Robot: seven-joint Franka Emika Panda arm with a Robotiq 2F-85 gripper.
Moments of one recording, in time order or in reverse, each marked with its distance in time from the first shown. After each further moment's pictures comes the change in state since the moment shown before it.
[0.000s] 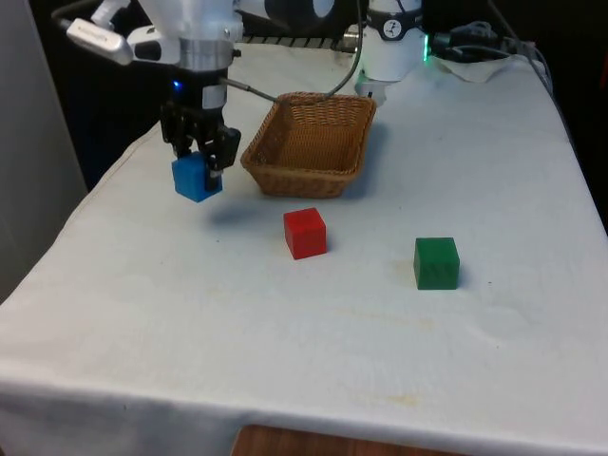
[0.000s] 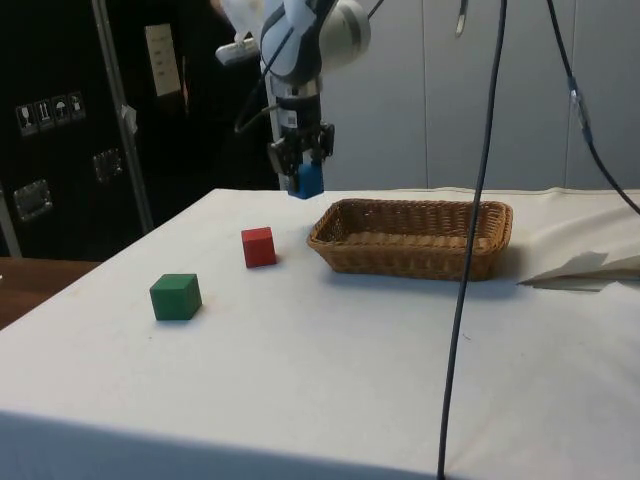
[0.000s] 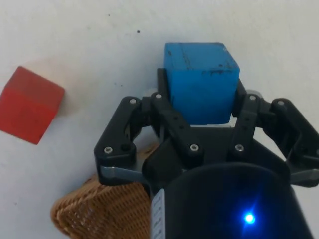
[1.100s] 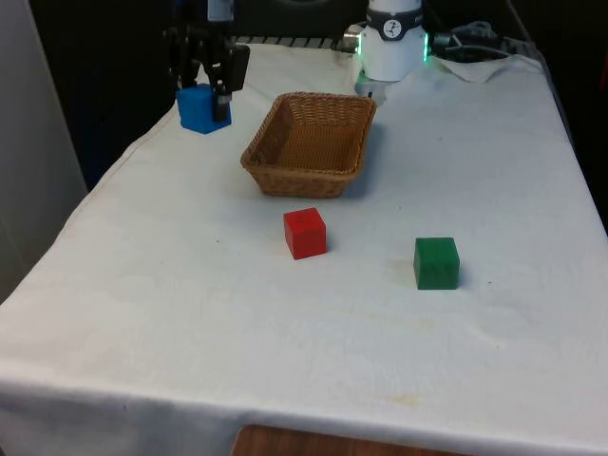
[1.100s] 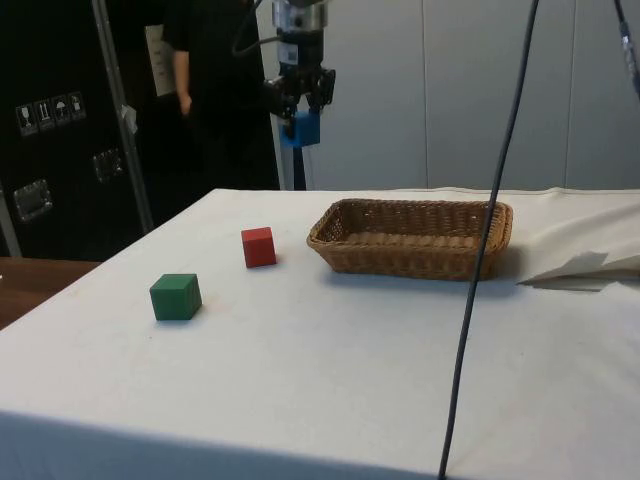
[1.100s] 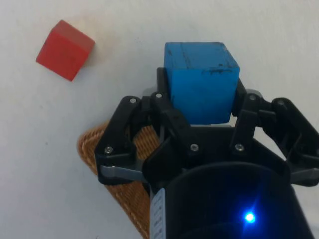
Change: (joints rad) arm 0.014 -0.253 0.000 -0.093 -0.042 -0.096 0.003
